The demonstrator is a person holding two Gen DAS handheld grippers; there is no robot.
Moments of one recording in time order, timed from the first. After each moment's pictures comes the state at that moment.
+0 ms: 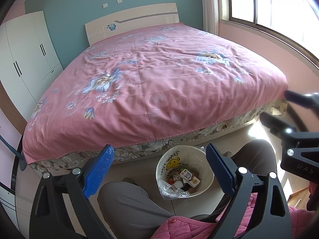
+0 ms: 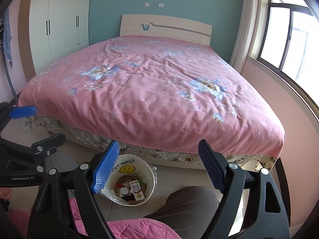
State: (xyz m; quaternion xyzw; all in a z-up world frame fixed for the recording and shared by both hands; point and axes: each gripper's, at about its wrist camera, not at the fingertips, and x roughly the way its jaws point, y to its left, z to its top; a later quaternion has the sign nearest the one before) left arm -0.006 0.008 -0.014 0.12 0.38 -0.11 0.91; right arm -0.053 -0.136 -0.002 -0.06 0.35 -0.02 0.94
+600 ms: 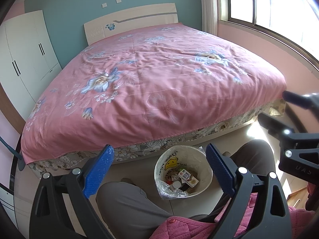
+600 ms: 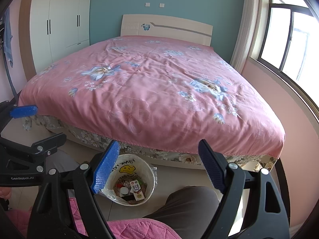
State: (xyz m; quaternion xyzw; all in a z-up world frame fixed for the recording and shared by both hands) left arm -0.005 0.008 -0.013 0.12 0.38 -0.12 0.91; right arm -0.053 -0.134 -0.002 -0.06 0.35 -0.02 0.94
